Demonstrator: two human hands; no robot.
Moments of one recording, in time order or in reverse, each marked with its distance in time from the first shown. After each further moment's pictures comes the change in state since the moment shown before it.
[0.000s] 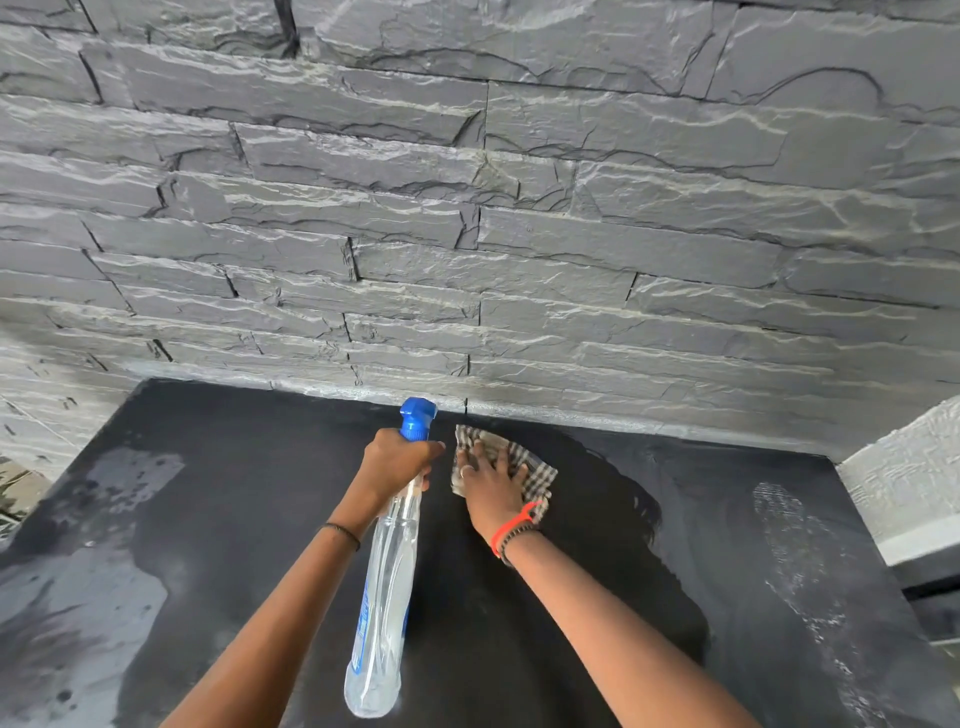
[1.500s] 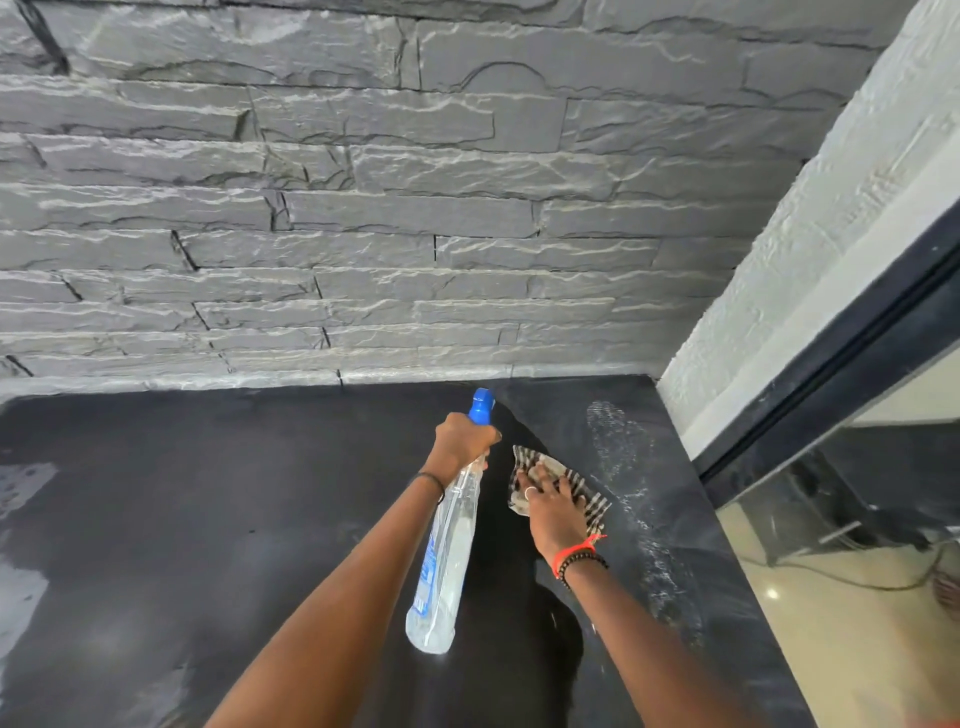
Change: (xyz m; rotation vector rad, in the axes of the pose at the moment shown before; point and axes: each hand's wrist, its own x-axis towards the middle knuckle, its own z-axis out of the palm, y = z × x) left_hand -0.105 0.051 0.223 0.211 -0.214 0.048; right_hand -0.182 0.216 0.030 0.138 0.005 0.308
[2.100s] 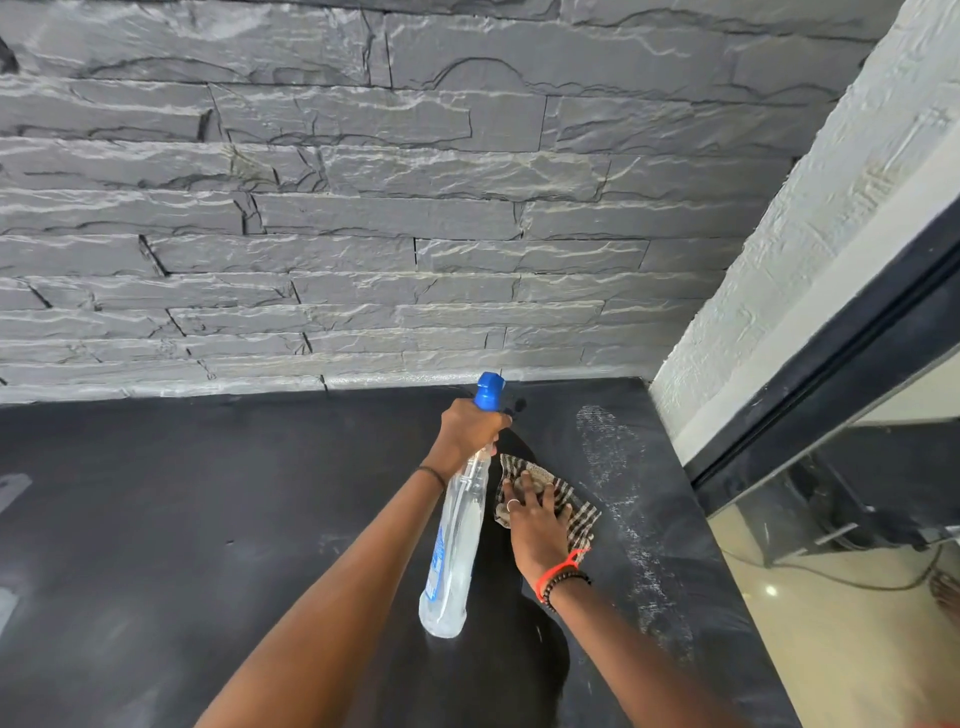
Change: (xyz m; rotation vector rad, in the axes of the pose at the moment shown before) left_hand 0.013 0.026 0.019 -0.083 -0.034 0.086; right_hand -0.006 -0.005 0.003 -0.042 0.037 -0.015
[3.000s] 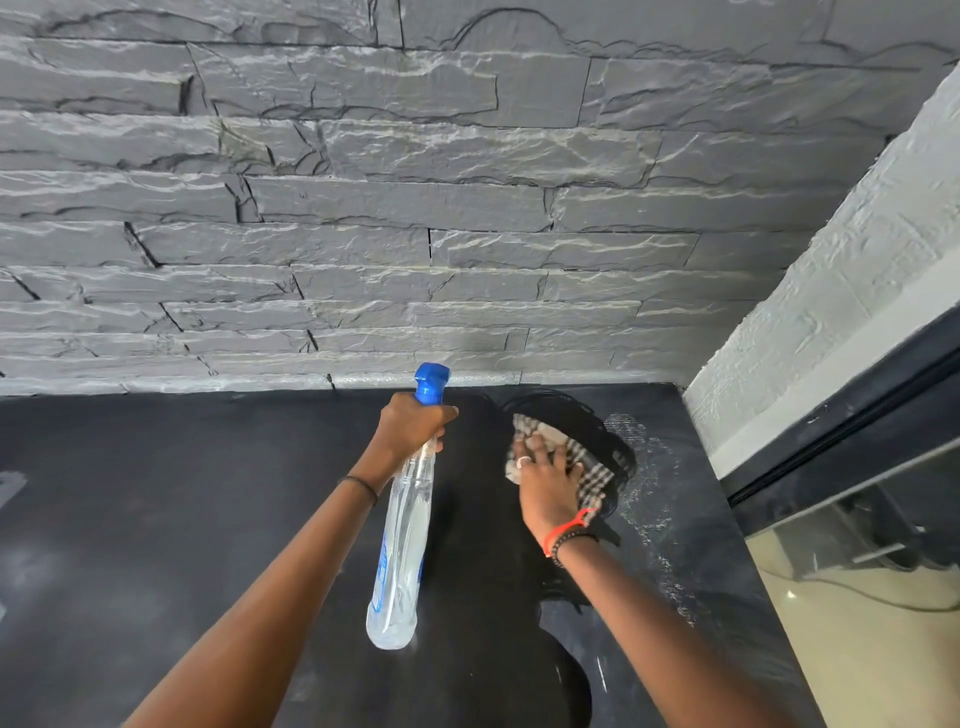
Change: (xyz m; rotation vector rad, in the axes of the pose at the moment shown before) left_hand 0.037 -0.030 -0.072 -0.098 0.108 -0.028; right_hand 0.083 -0.007 -0.014 -0.008 0.106 0.012
